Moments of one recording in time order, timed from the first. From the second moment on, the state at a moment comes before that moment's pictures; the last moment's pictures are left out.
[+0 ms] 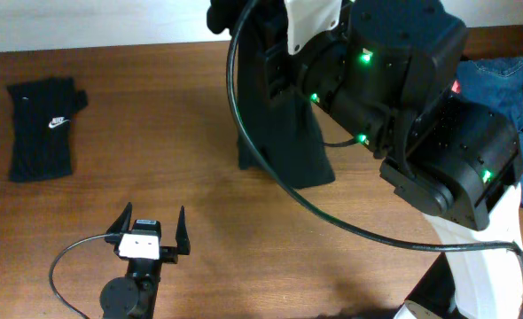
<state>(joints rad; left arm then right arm) -0.14 0.01 0.02 -0.08 -0.04 0.06 0.75 1.77 2.67 -1.05 0.13 0.01</state>
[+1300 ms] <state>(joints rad) -0.14 0.67 1.01 -0.95 0.34 -0.03 0.75 1.77 2.67 -1.16 0.18 0.02</state>
